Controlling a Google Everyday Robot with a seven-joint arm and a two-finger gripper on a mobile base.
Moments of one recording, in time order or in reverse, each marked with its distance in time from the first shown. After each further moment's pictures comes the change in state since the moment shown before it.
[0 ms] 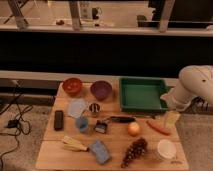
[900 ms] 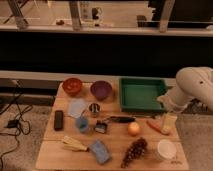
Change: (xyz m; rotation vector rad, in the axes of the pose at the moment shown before) arm -0.026 0.020 0.004 -0.022 -0.012 -0.059
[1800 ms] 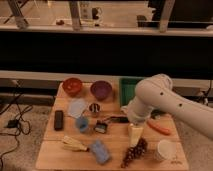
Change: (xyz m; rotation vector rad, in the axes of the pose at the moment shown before) arm -0.164 0.072 0.032 -0.068 -0.092 -0.265
